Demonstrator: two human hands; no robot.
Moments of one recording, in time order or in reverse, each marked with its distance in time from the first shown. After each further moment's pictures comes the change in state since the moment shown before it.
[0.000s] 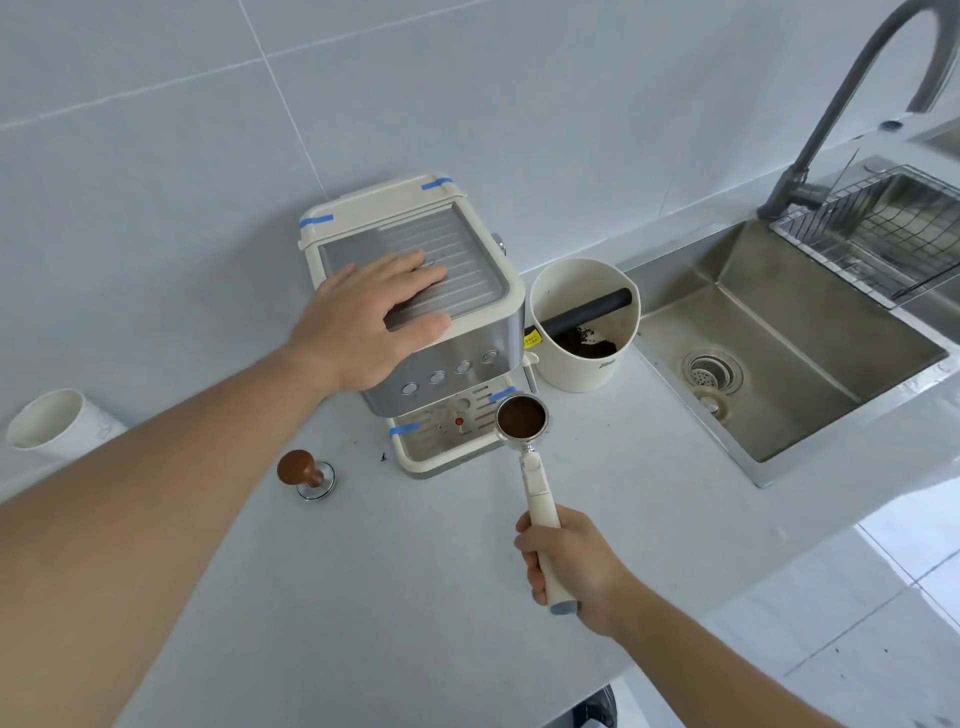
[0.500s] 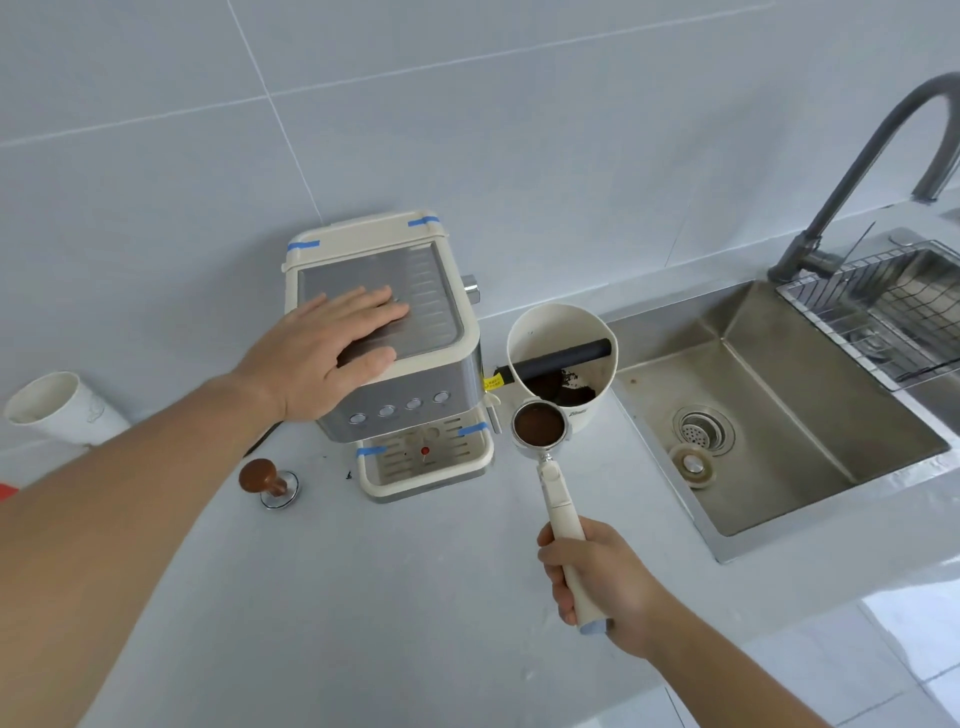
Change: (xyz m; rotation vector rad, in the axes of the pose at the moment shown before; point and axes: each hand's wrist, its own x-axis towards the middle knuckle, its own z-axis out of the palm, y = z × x) left_hand -0.005 0.003 -0.002 0.065 -0.033 -0.014; right_hand -0.017 -0.059 -0.090 -0.081 -0.122 -0.023
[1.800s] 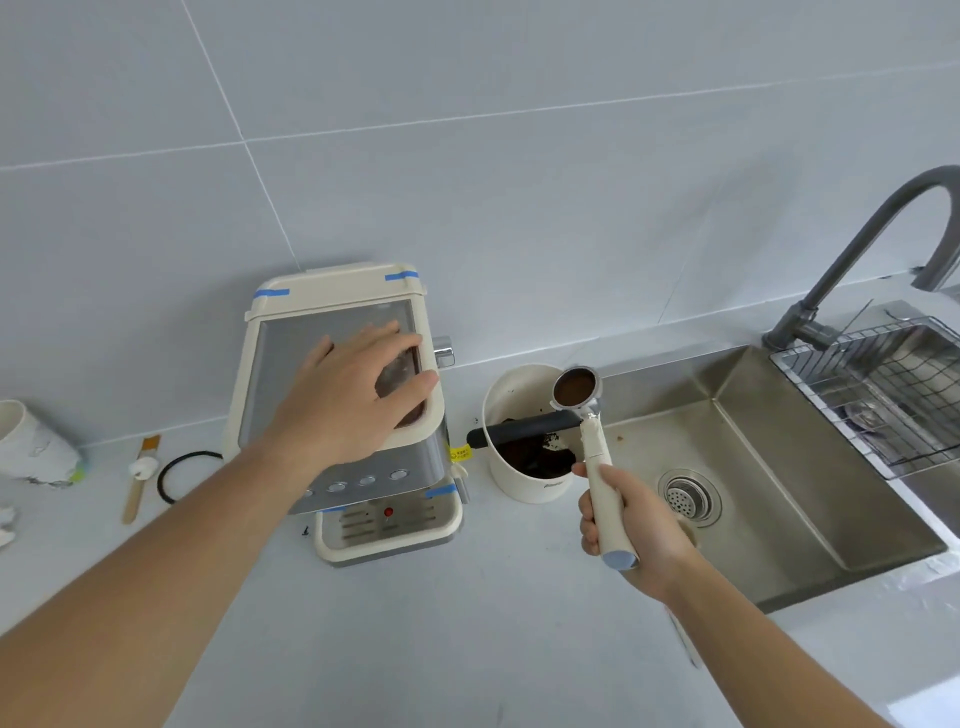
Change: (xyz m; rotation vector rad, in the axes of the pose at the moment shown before) left_hand 0.057 0.064 0.016 -0.145 0.134 -0.298; right_hand 0.067 -0.095 -0.080 0.233 0.091 -0.107
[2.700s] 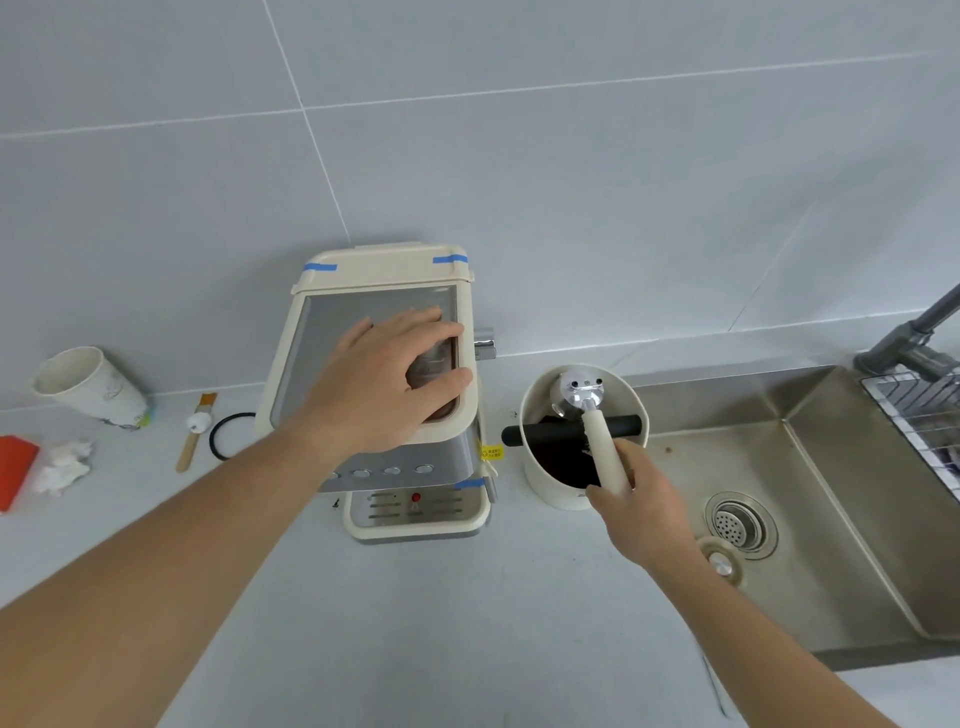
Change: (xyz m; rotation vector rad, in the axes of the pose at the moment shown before) left_hand 0.001 0.000 0.000 -0.006 0.034 -0.036; right_hand 0.049 0.000 0.009 -0.990 0.226 -0.355
